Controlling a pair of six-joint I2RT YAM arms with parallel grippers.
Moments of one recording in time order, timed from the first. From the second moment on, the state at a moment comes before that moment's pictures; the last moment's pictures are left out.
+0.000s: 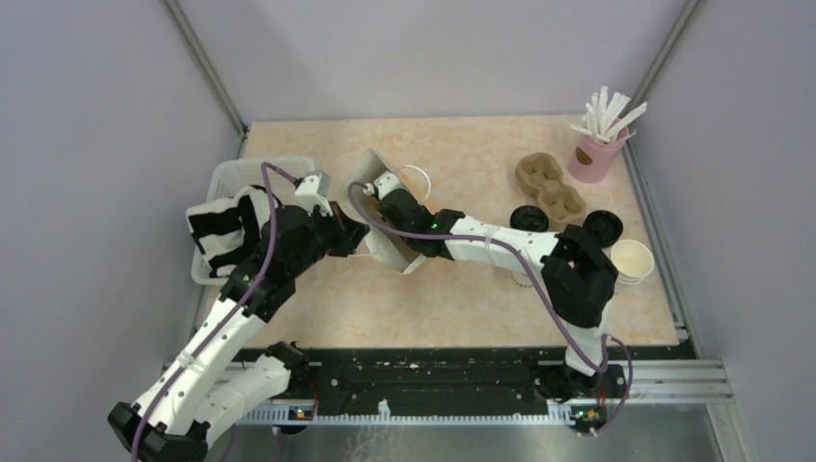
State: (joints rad) left arm -0.52 0.80 0.86 -0.38 0.07 -0.52; right arm 0.99 1.88 1.44 -0.32 0.52 0.03
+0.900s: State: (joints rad) left arm -0.52 0.86 0.93 -0.41 0.01 -0.48; right arm 0.95 1.82 1.69 -0.58 0.18 0.29
